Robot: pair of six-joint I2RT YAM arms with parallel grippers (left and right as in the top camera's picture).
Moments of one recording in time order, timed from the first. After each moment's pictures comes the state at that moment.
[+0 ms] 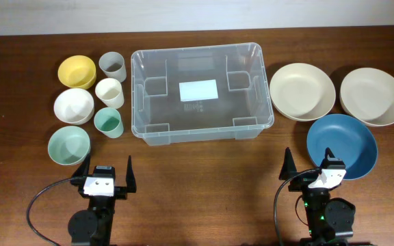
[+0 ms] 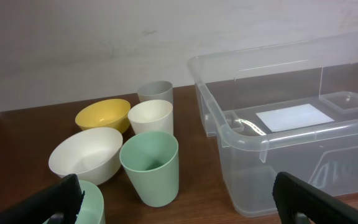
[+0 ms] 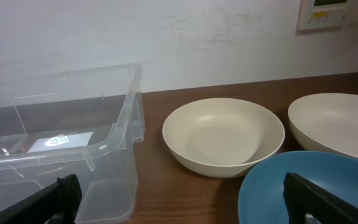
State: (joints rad) left arm -0.01 0.01 0.02 -0.08 0.03 0.12; right arm 0.04 0.01 0.01 -0.07 0.05 0.10
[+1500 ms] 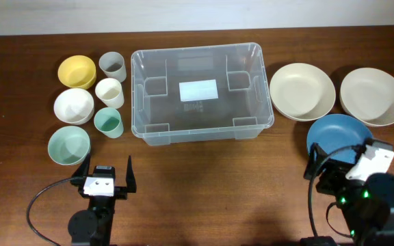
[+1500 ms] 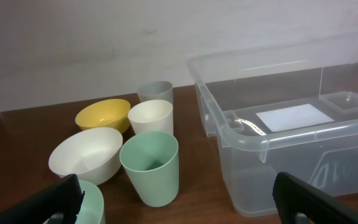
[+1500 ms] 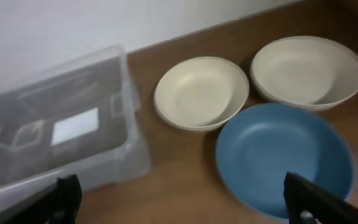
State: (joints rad) left arm -0.01 0.01 0.02 -0.08 0.03 0.12; right arm 0.04 0.52 0.91 -0.89 0.10 0.31
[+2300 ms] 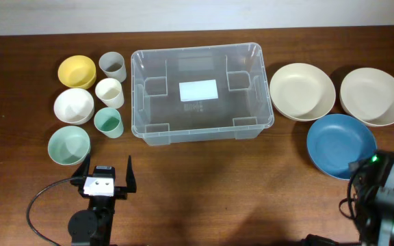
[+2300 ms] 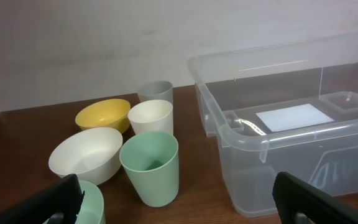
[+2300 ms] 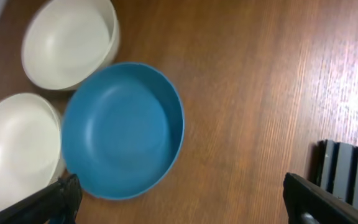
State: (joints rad) left arm -0.01 0.01 0.02 -0.08 0.03 0.12; right arm -0.35 0.76 0.91 -1.14 0.38 0.93
